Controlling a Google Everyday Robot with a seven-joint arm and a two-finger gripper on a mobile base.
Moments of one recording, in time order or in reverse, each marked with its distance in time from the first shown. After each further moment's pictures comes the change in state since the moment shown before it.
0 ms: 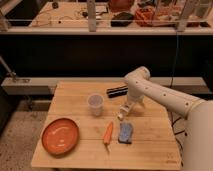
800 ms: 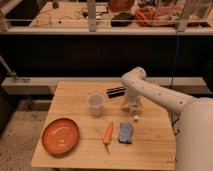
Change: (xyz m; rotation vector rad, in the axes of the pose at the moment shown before) arm 0.004 -0.009 0.014 -0.012 -0.010 -0.027
